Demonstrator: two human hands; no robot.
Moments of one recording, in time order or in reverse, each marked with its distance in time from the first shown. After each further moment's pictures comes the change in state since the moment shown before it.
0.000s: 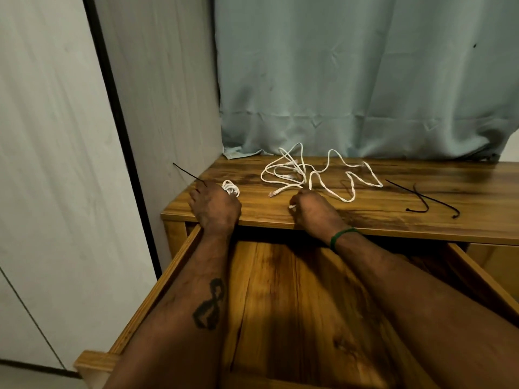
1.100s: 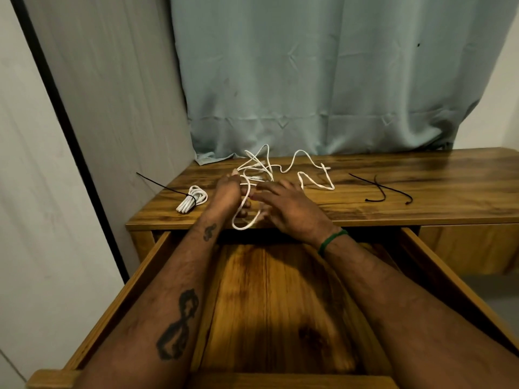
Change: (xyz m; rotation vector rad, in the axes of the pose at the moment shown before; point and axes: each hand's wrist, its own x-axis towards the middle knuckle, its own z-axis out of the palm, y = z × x) left_hand -0.042 0.094 -0.031 -1.096 -0.707 -0.233; right_hand -0.049 0.015 -0.039 -0.103 0.199 -0.397
